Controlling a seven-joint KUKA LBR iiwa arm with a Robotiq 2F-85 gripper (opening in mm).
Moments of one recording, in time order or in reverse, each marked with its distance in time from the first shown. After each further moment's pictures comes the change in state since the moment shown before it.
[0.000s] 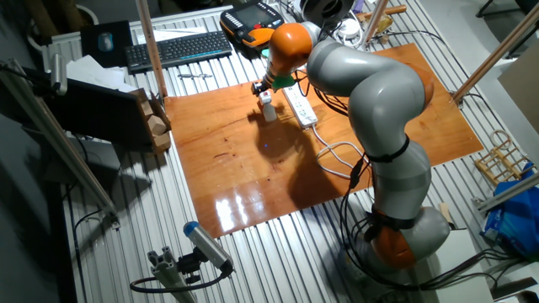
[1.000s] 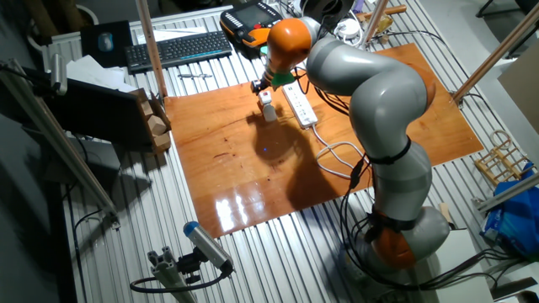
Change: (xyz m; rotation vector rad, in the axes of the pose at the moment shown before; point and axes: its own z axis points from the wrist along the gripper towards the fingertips) arm 0.001 0.006 -0.021 0.012 0.011 -0.015
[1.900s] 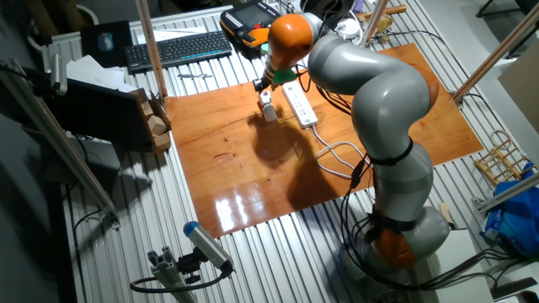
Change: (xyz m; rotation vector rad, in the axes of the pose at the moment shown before) arm 0.002 0.001 -0.014 0.000 0.013 -0.004
